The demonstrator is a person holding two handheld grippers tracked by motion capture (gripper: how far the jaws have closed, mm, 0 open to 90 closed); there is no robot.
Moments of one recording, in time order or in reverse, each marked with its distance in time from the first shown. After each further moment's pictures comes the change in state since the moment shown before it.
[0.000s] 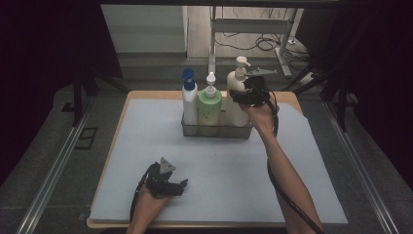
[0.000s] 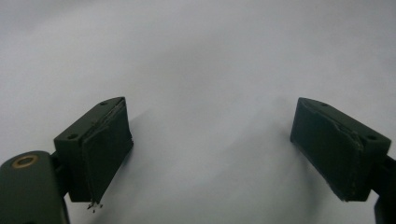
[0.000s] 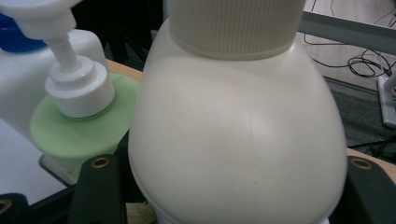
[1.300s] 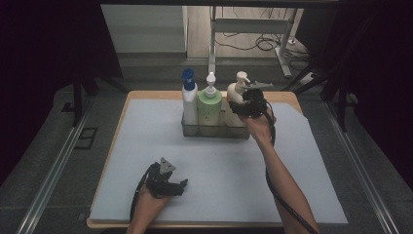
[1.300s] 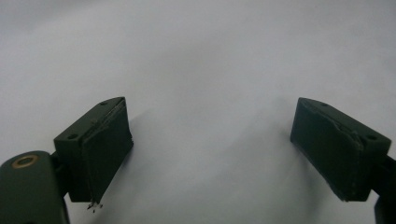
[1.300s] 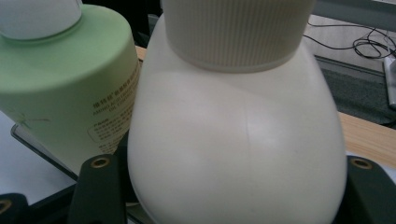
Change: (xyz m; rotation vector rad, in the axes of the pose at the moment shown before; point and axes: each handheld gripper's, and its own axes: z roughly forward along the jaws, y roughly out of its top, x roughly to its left) left arm 0.000 0.000 0.000 0.005 0.000 0.002; right arm 0.000 -0.040 0.020 0.049 0.000 0.020
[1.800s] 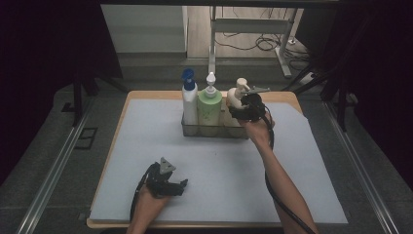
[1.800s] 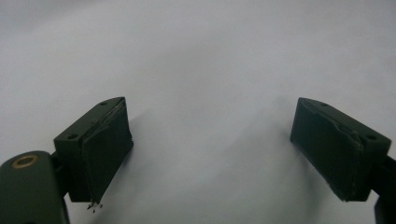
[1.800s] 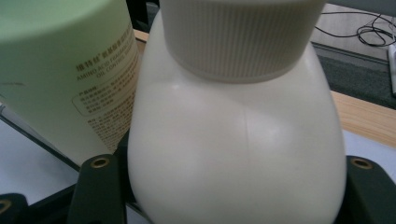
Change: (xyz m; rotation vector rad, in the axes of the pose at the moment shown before) left arm 0.000 0.000 0.000 0.000 0.000 0.000; right arm 0.001 -0.014 0.009 0.040 -0.003 0.002
